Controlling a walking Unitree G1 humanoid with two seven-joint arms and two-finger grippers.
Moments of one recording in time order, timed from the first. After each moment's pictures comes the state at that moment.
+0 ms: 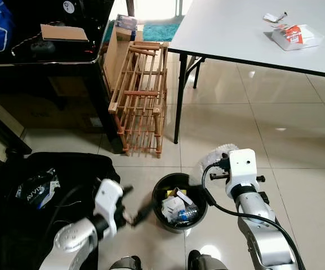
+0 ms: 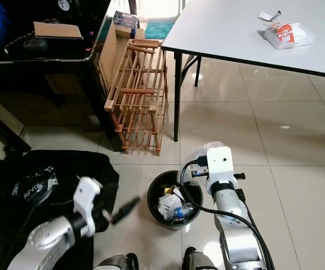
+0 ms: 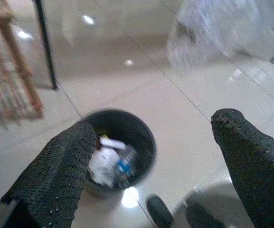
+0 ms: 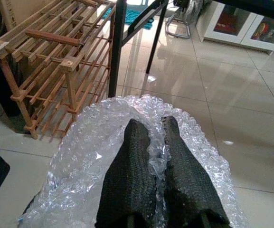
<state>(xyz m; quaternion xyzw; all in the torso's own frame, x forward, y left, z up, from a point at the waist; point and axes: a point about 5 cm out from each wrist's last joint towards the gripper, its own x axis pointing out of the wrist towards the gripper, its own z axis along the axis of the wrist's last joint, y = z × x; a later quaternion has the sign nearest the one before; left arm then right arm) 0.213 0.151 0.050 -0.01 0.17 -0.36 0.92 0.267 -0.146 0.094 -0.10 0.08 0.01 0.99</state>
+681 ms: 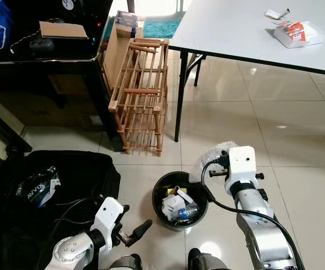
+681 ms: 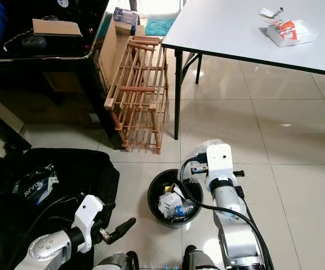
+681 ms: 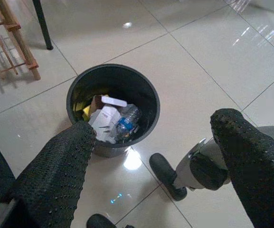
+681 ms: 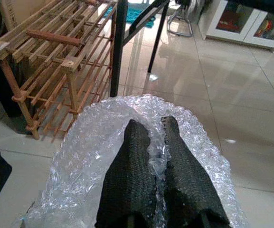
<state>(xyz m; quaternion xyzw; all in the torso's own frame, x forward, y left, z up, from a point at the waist) 0.200 0.163 0.016 0.03 0.23 -0.35 0.91 0.273 -0.143 0.094 -0.09 0.07 0.01 0.99</state>
